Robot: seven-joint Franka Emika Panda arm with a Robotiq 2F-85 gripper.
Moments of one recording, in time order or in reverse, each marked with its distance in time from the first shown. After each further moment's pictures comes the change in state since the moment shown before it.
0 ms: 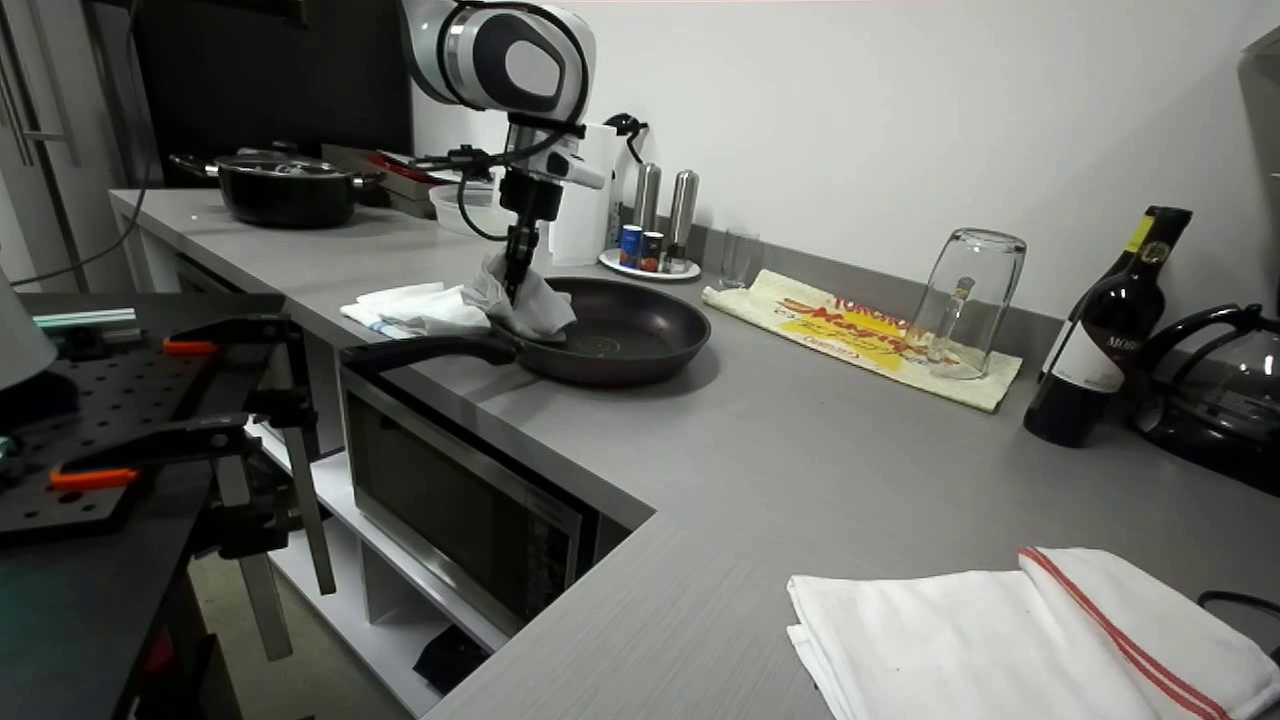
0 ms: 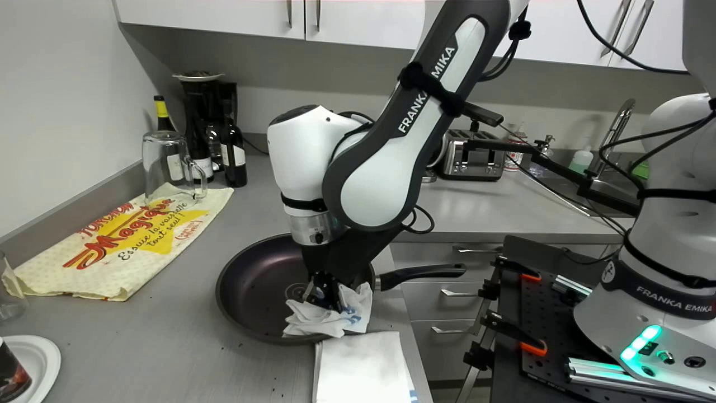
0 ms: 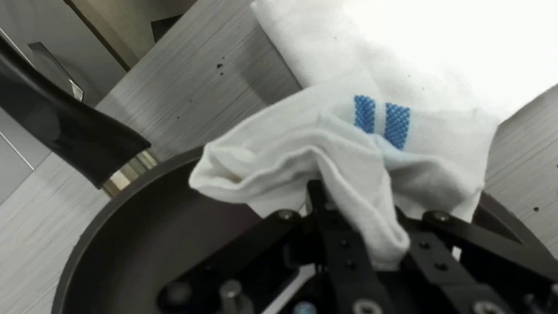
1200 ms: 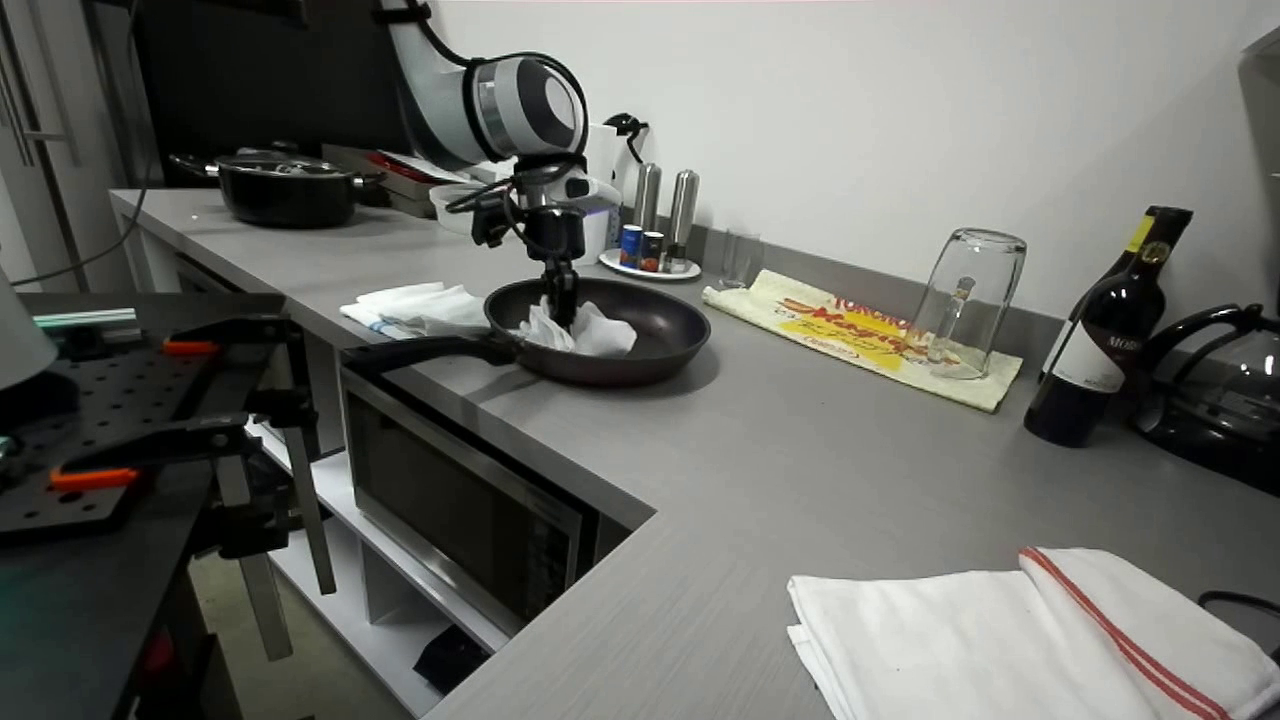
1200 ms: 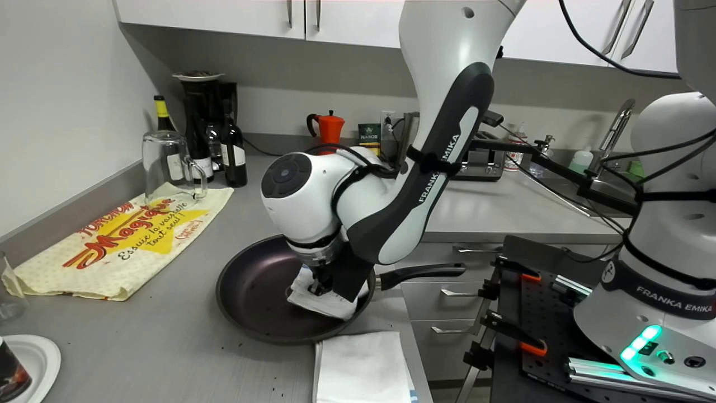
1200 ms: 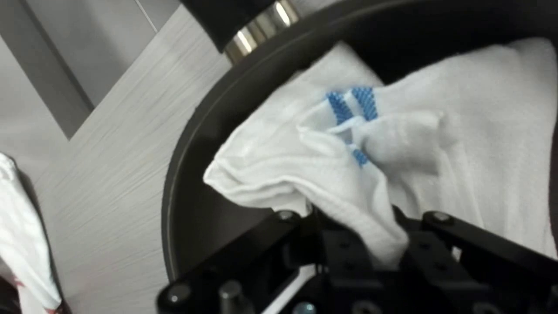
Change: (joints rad) arm 0.233 0.149 -0.284 0.088 -0.529 0.009 0.338
